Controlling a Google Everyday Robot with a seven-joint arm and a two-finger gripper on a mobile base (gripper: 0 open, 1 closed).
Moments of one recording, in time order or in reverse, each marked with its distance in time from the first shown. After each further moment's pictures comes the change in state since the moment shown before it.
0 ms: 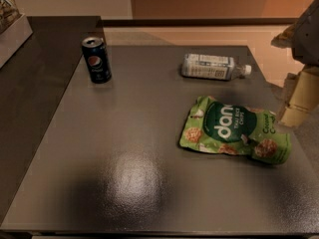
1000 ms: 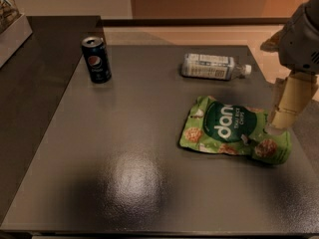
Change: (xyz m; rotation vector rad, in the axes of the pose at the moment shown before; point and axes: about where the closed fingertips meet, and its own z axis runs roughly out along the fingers) arm -0.006 -0.003 0.020 -0.016 0.012 -0.045
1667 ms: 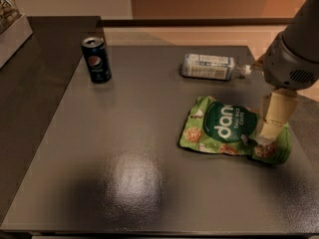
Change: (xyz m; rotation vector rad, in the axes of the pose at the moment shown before) arm 0.008 0.001 0.050 -0.088 0.014 0.010
